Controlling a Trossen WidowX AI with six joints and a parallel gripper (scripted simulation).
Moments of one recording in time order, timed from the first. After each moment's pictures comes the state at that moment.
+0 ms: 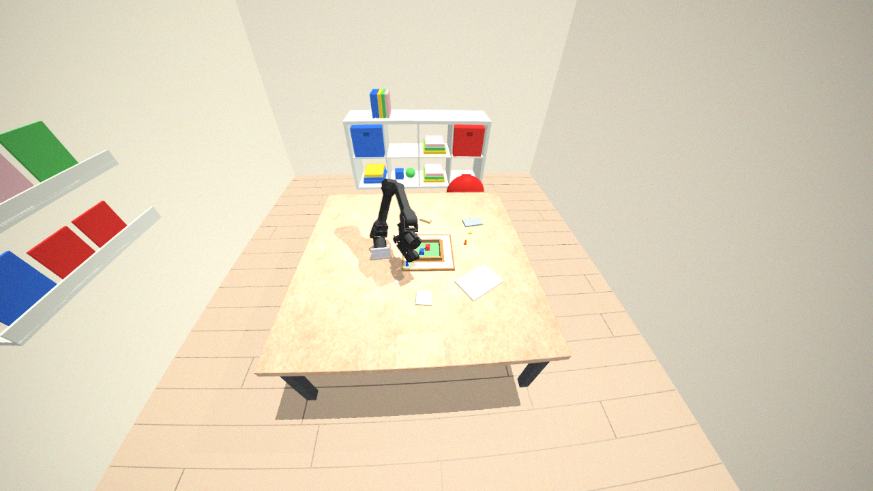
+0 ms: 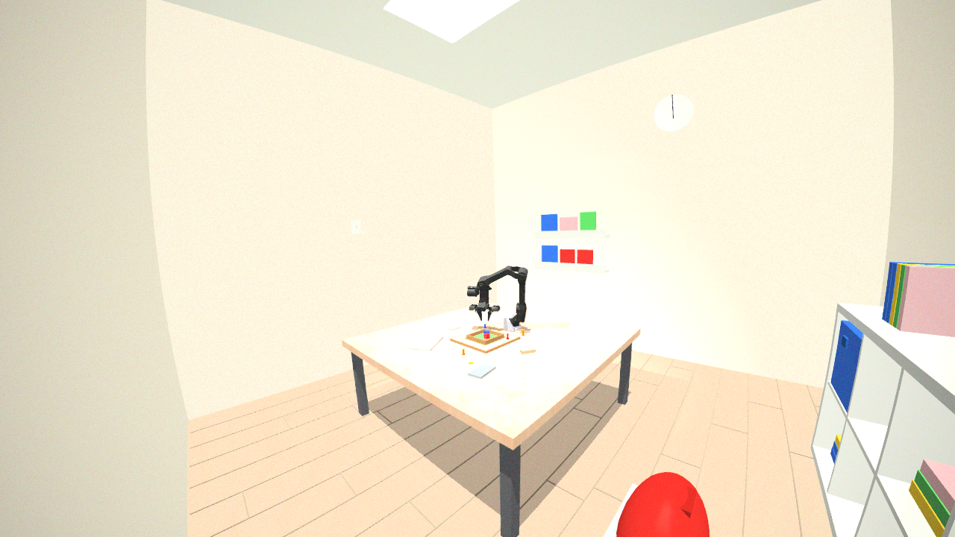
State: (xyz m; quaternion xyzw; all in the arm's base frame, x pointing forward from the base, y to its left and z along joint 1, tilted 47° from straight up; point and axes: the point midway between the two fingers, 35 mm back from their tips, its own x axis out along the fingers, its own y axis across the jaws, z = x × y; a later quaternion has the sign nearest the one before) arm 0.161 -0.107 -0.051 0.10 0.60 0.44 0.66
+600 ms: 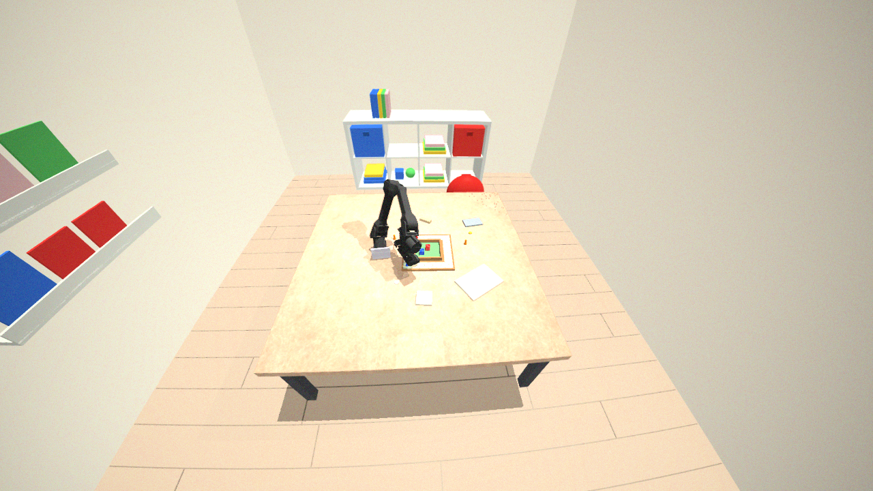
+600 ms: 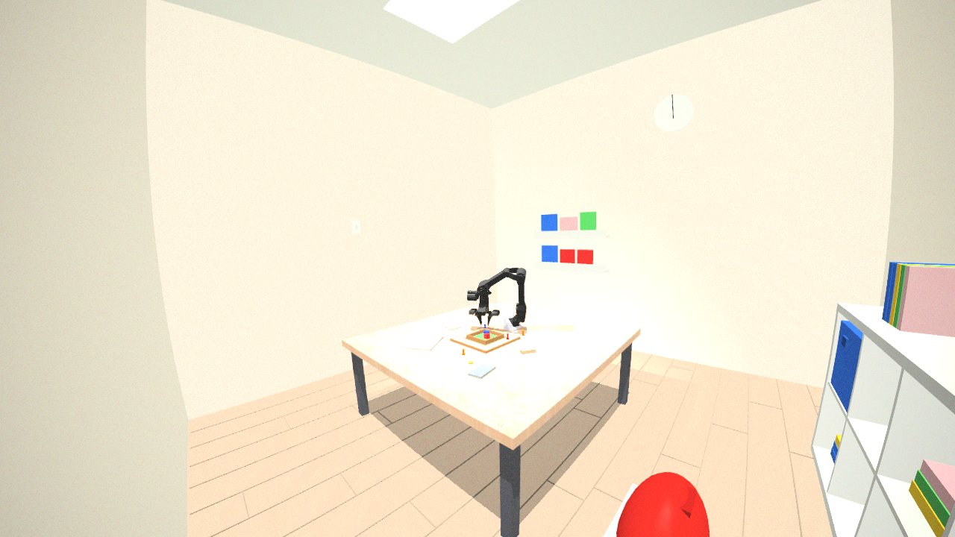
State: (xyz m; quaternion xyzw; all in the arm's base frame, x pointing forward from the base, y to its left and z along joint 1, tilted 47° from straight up) arm 0.160 -0.089 -0.071 0.10 0.60 0.44 0.66
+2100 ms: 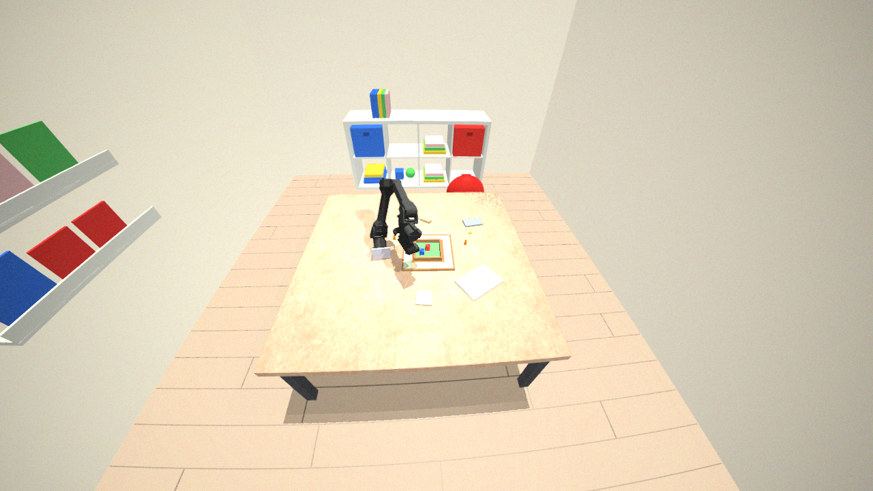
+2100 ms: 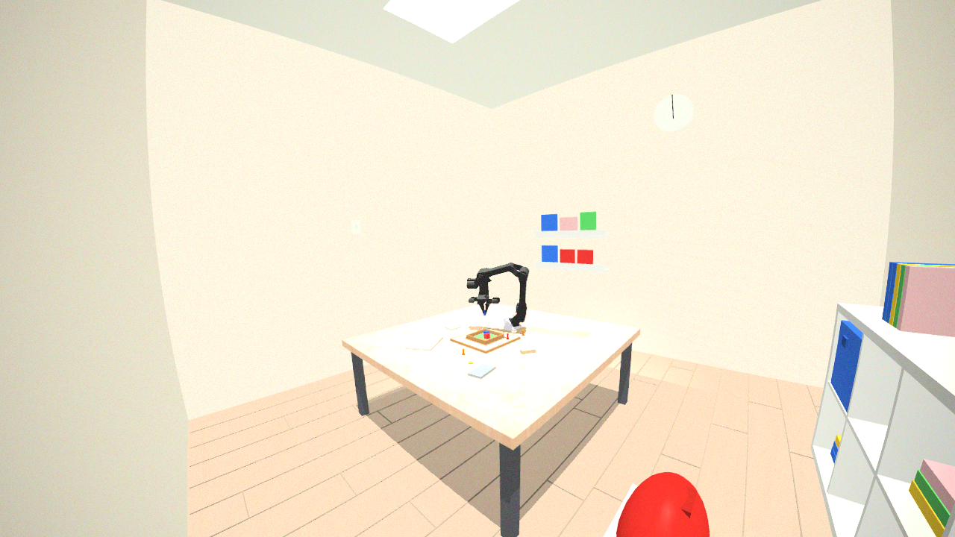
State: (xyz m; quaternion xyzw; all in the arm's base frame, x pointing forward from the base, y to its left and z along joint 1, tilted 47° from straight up) arm 0.169 -0.140 -0.015 0.11 0.60 0.44 0.66
